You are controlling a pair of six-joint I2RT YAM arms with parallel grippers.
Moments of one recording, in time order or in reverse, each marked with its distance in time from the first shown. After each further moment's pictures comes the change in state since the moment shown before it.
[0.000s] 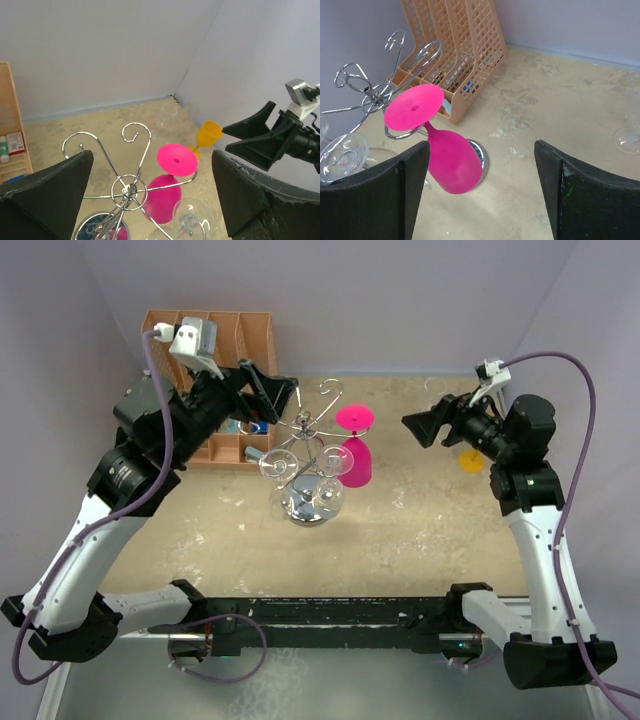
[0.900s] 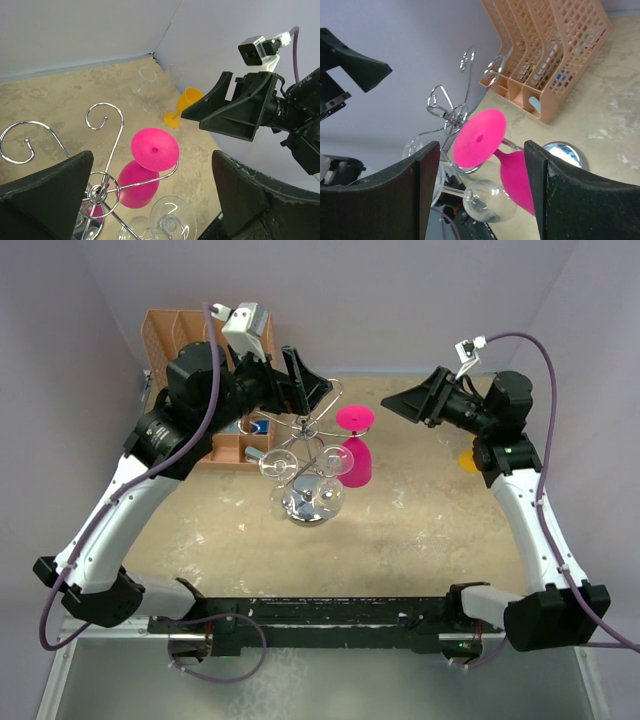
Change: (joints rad) left arm 0.000 0.251 0.222 -0.172 0.124 -0.101; right arm 0.045 0.208 0.042 0.229 -0.231 0.486
